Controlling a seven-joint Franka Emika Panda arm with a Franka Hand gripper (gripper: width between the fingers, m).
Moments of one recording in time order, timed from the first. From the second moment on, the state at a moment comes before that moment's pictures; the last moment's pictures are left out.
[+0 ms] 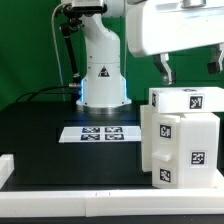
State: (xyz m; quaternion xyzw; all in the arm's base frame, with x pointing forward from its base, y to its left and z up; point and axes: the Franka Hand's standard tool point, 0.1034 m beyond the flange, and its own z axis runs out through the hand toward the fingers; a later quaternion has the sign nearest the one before) arm 0.582 0.114 0.184 -0.96 -0.25 -0.08 0.05
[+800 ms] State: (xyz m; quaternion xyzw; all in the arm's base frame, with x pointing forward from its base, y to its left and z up) arm 0.579 0.113 0.173 -0.81 -0.58 -0.05 -0.02
